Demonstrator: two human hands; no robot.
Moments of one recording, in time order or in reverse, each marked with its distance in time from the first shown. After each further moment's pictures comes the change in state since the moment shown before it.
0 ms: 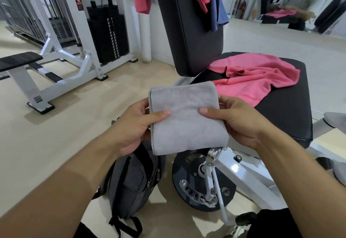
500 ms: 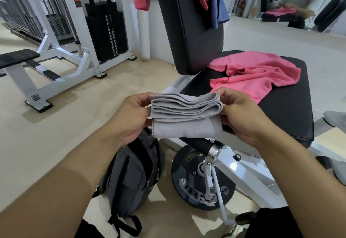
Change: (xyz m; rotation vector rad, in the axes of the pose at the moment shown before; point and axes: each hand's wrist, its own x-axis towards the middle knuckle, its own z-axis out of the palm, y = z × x) left_hand 0.020 0.000 -0.003 0.065 0.125 0.109; right_hand 0.006 0.004 0.004 -0.121 0.105 -0.181
